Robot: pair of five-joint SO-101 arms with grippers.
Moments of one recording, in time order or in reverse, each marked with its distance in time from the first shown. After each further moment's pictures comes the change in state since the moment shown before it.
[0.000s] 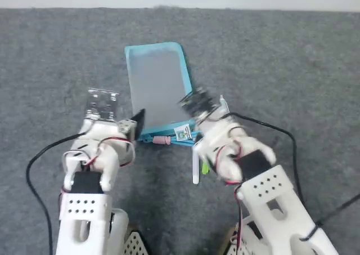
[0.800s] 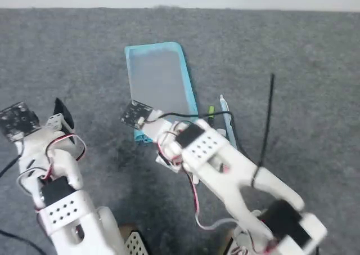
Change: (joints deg) left arm -30.8 0.0 0.5 -11.0 9.1; right arm -13.6 40.7 -24.3 4.0 2.5
